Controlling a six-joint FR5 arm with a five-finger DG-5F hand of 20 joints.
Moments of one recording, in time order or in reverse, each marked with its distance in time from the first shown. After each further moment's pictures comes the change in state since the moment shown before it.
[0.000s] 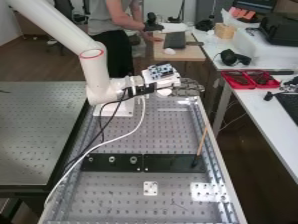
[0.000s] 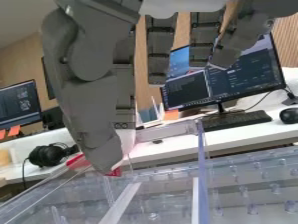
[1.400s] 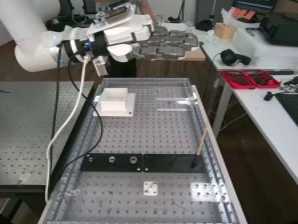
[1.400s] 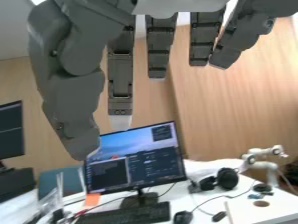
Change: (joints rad) arm -0.190 0.519 -0.193 -0.155 0.179 -0.094
